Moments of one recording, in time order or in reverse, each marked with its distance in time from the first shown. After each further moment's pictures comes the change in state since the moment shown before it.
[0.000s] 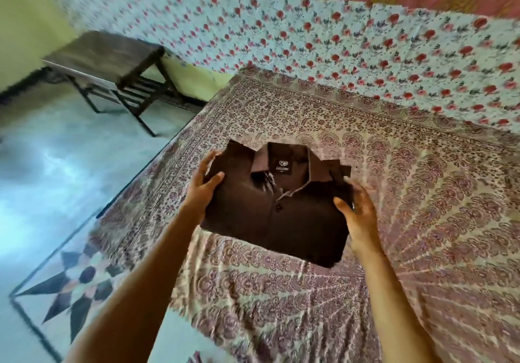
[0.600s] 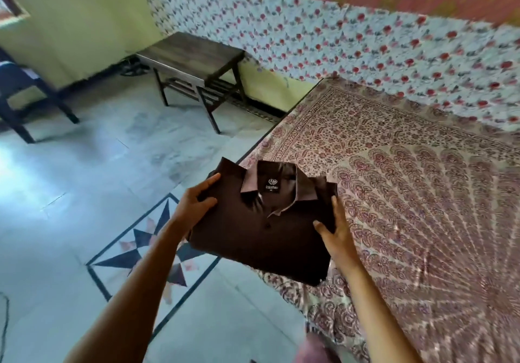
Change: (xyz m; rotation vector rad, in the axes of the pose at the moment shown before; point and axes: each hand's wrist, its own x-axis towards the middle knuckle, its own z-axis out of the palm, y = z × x) left_hand -0.064 -0.017 -0.408 0.430 0.026 0.100; right_hand -0.161 0.048 0.347 -0.338 -0.319 -0.087
